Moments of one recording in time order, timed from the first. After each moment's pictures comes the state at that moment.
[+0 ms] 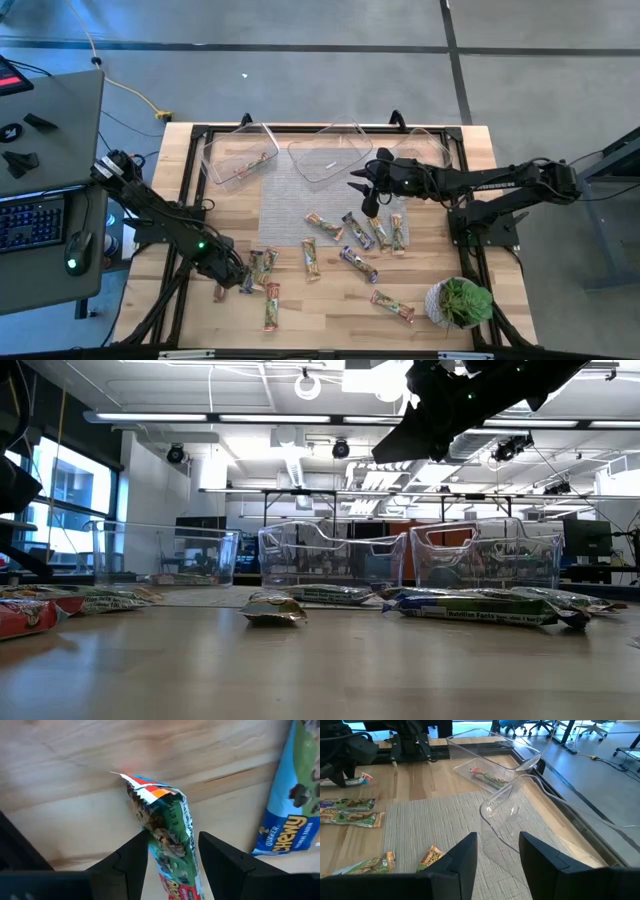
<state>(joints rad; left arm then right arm) -0.71 1.33 0.63 -0.70 0.15 -2.00 -0.13 1.24 0.72 0.14 0.18 0.02</state>
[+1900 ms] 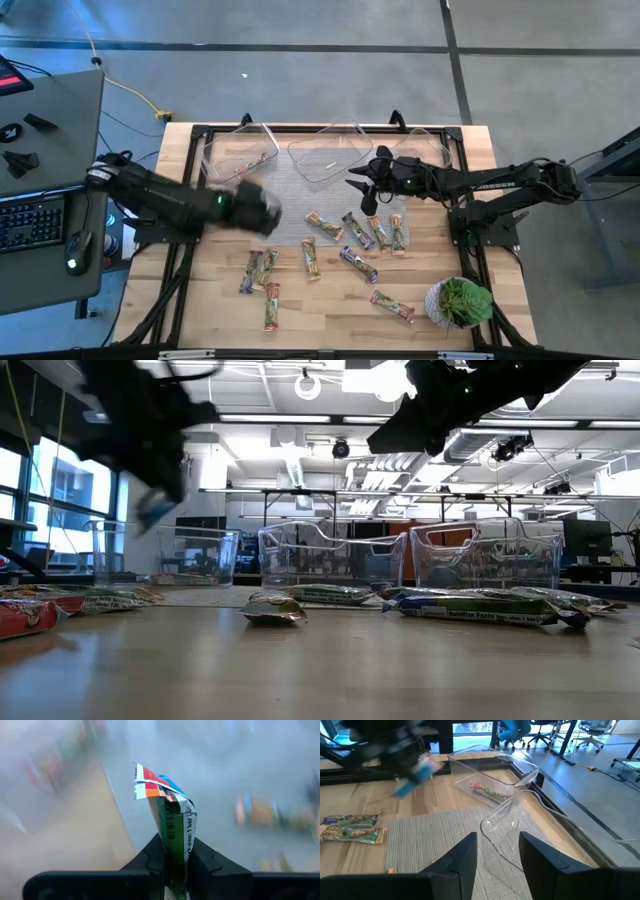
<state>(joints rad) -0.22 1.31 0.93 -0.93 -0.65 -1.35 -0.13 1.24 0.72 0.21 0.18 0.02</state>
